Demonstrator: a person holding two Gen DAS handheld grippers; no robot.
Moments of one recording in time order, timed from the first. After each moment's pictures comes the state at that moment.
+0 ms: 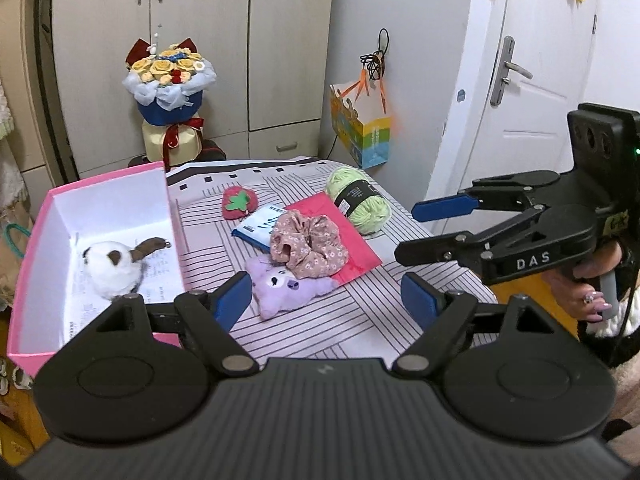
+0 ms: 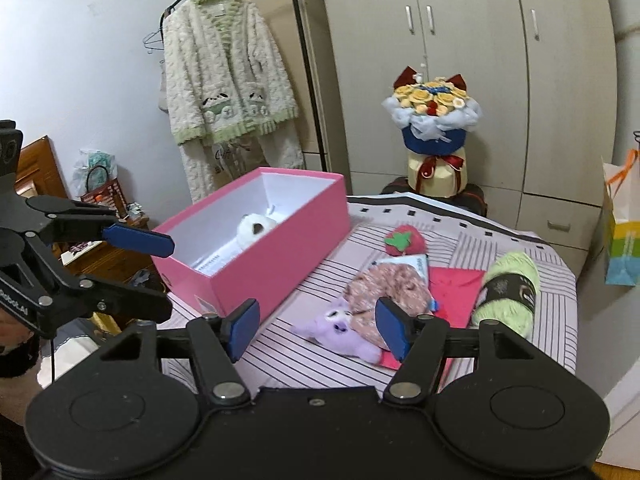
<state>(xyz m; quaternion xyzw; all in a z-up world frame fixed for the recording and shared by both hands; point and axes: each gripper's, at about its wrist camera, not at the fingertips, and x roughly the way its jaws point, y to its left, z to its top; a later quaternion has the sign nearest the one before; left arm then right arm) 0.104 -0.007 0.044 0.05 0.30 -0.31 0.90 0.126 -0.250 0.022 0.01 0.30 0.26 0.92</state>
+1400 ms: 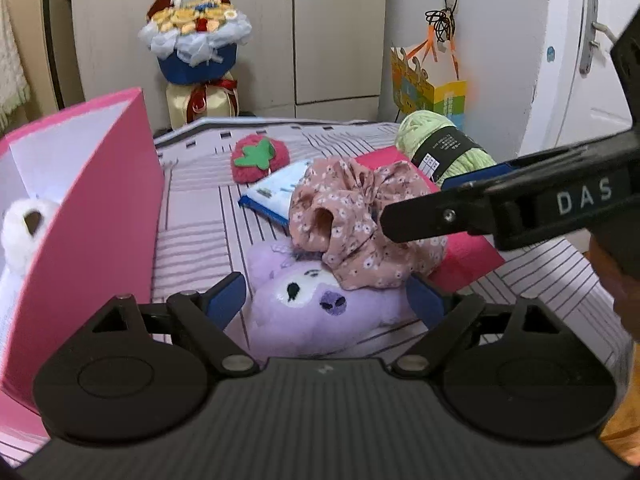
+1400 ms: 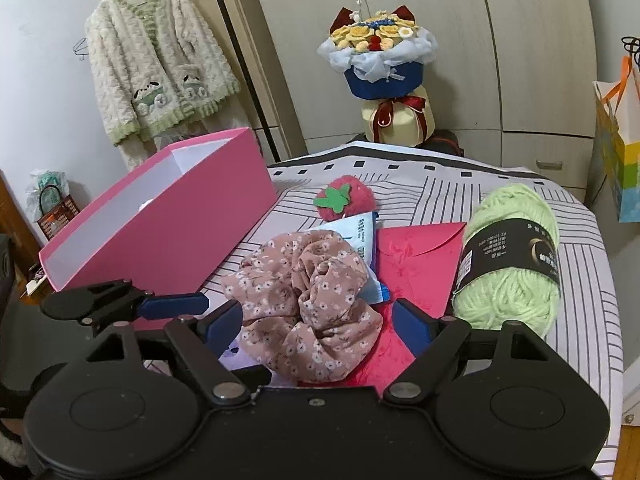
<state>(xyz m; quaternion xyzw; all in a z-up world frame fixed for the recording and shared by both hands) 0.207 -0.079 -0.089 0.06 0.31 -0.22 0.92 0.240 -0.263 -0.074 0.06 0.35 0.22 0.91</state>
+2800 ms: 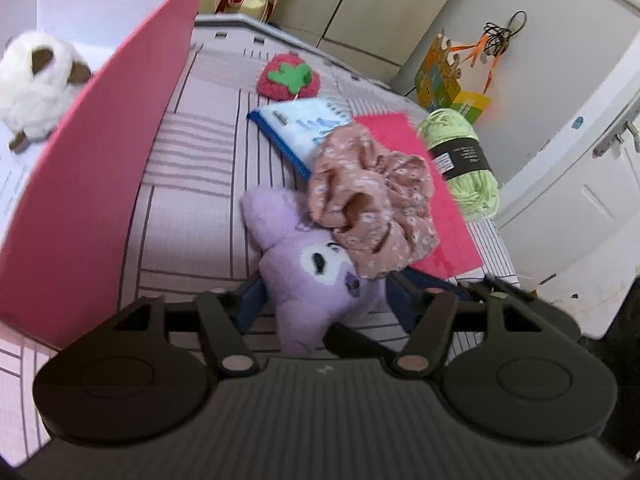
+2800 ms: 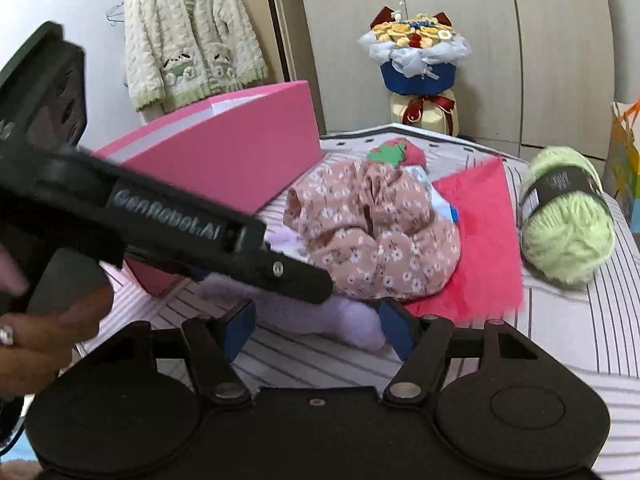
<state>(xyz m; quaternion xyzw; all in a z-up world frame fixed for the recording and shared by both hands) 0.223 -0.041 -0.093 -0.13 0.43 -0.22 0.87 0.192 -0.219 -0.109 0.01 0.31 0.24 0.92</state>
